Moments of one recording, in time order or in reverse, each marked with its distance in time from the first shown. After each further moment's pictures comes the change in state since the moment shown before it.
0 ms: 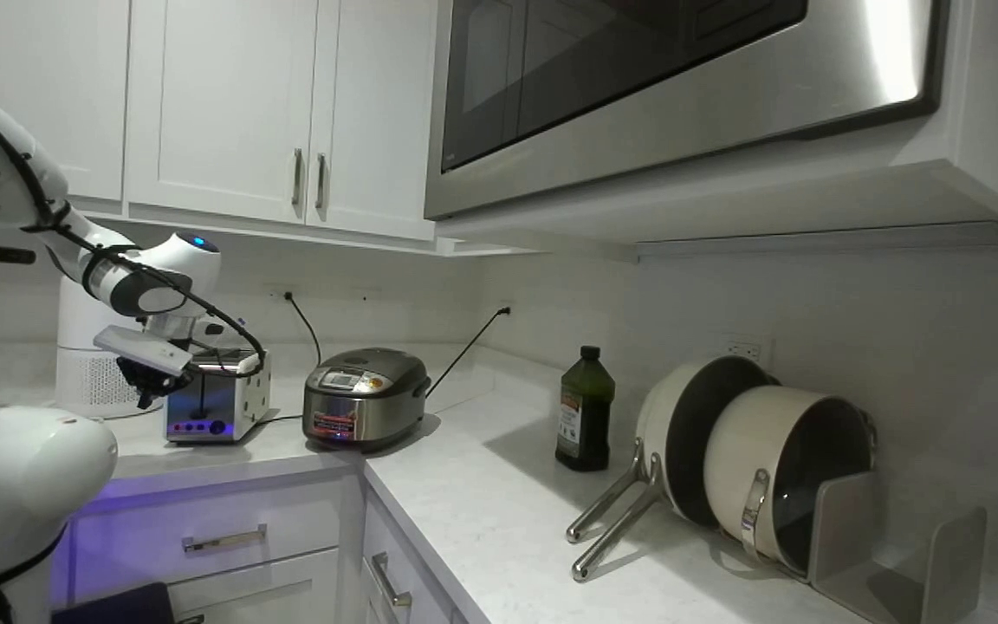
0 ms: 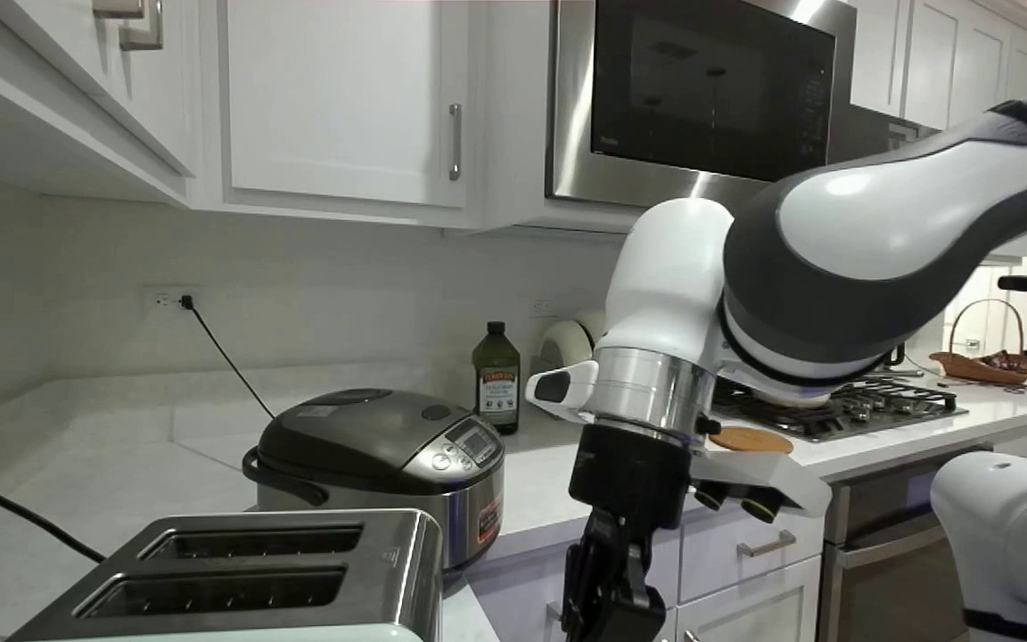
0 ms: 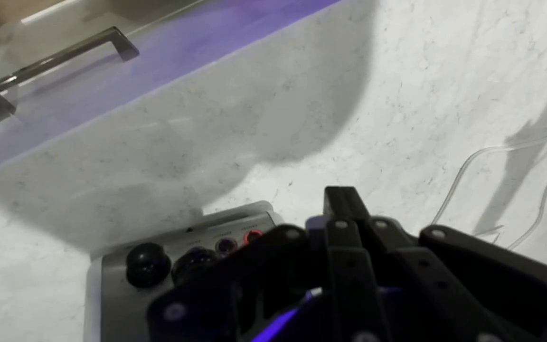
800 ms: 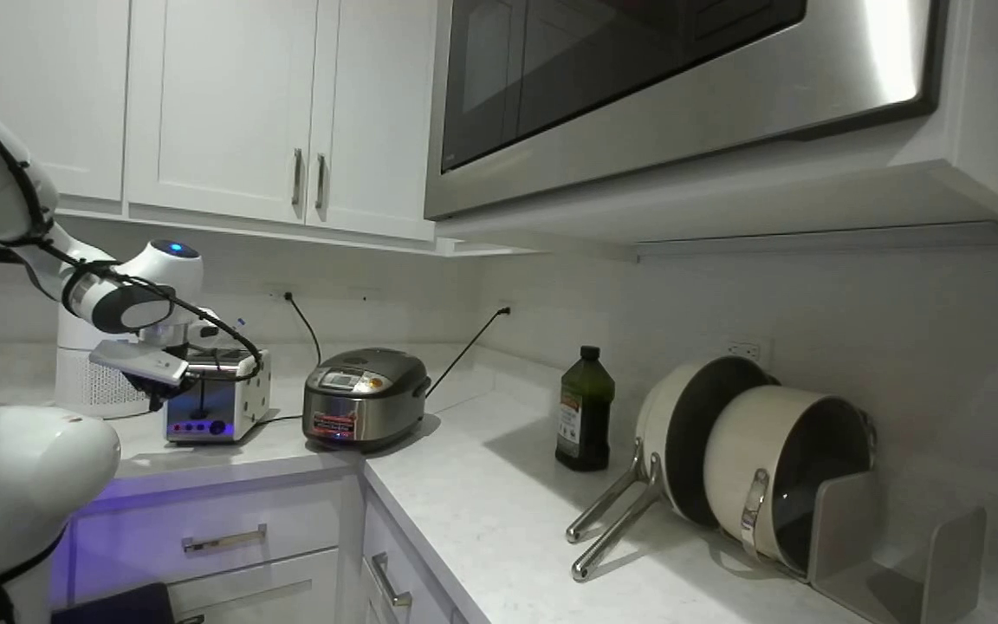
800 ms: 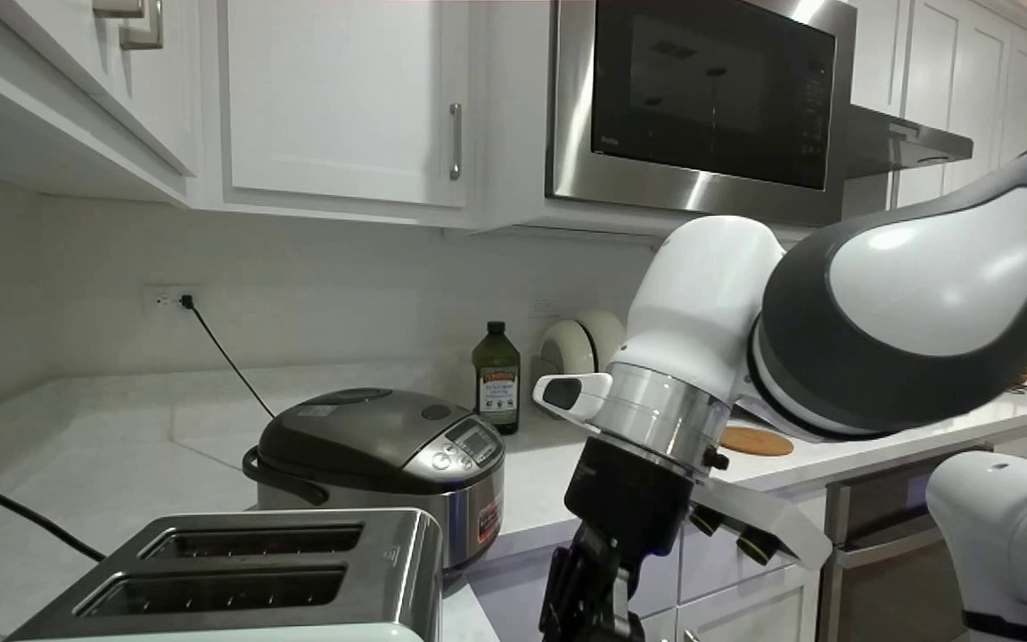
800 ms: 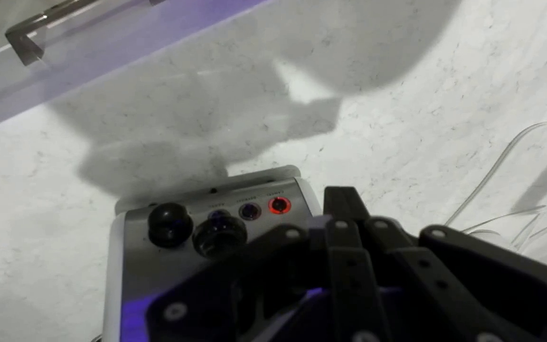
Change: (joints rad) arm 0.053 0.003 0.028 -0.066 0.011 0.234 -0.002
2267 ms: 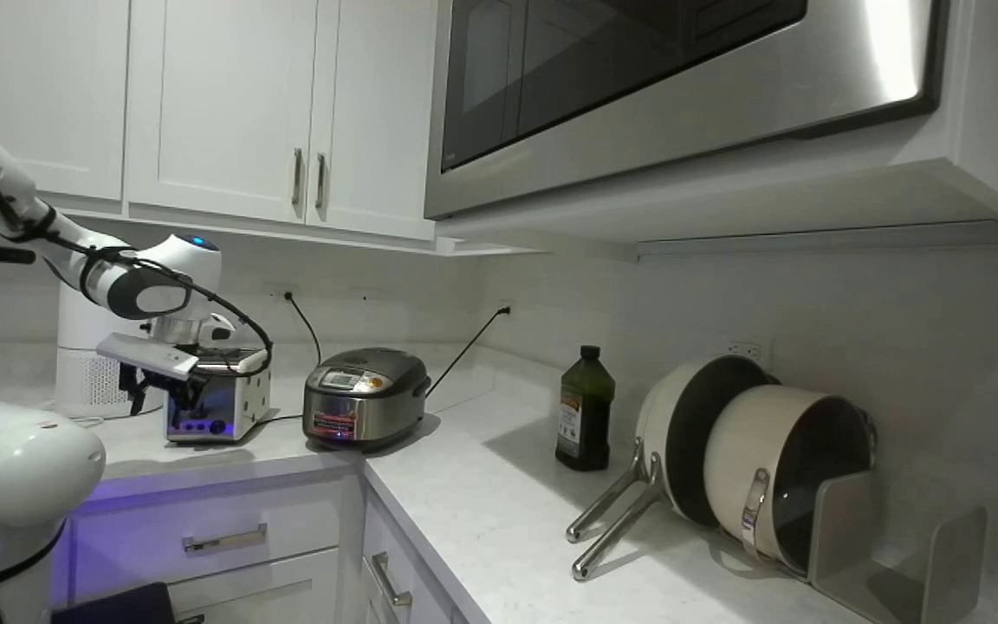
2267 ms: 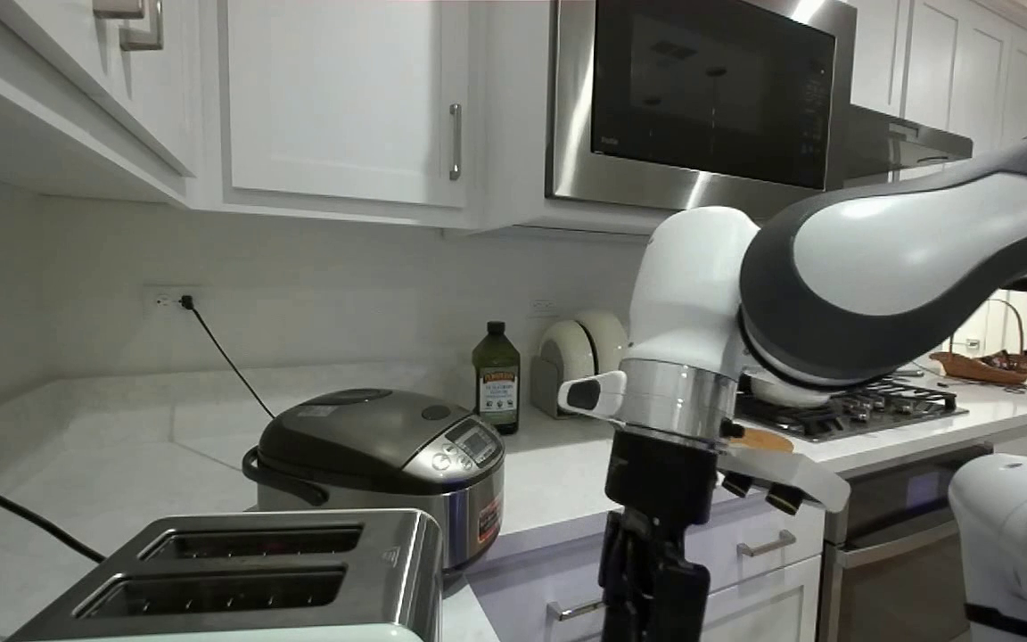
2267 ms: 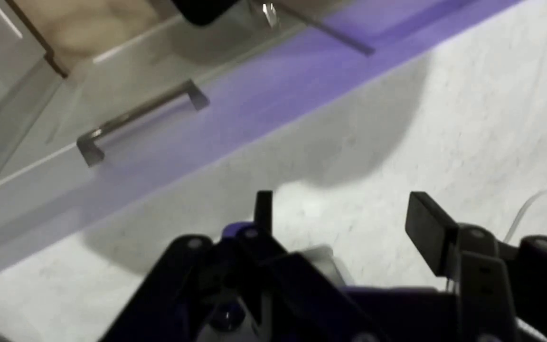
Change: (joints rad) arm -0.227 -0.119 0.065 0.003 -0.065 -0.356 -0.011
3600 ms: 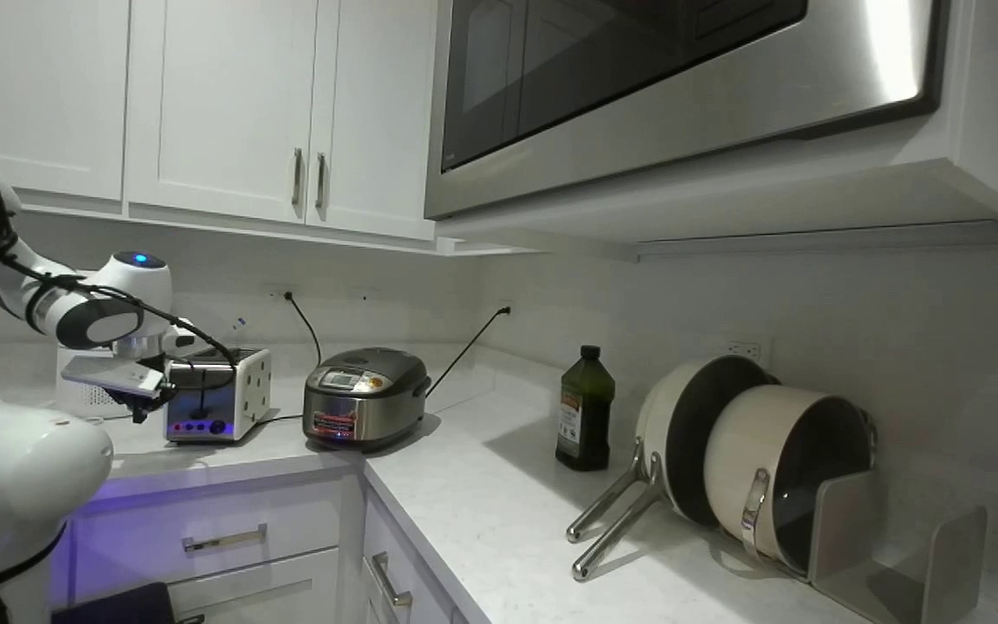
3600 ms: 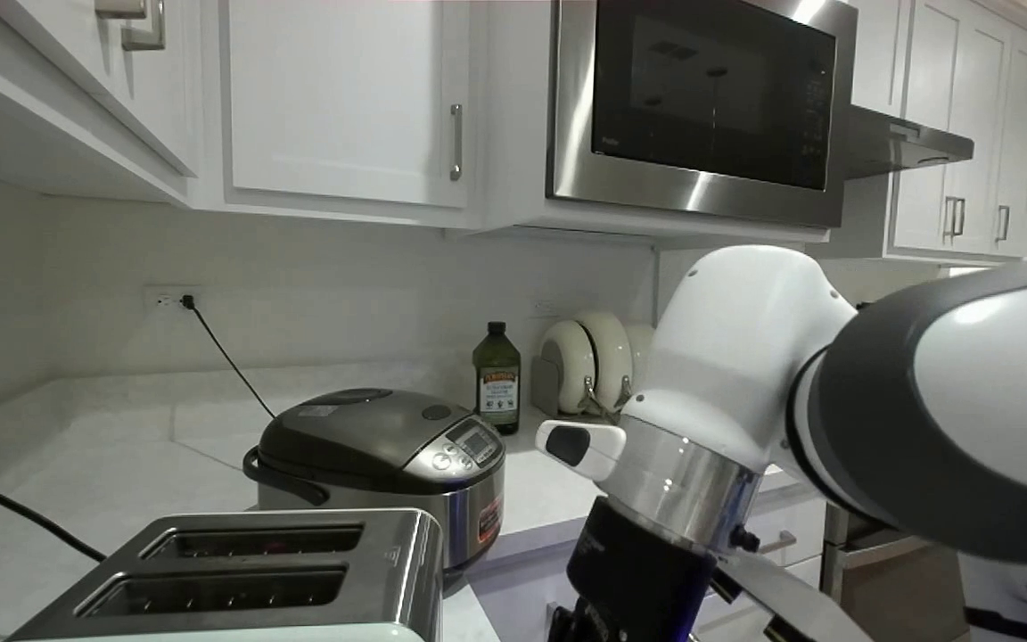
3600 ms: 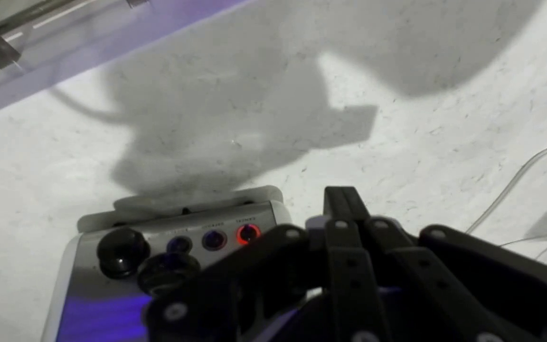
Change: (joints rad) arm 0.105 0.147 0.216 -0.010 0.207 0.450 0.012
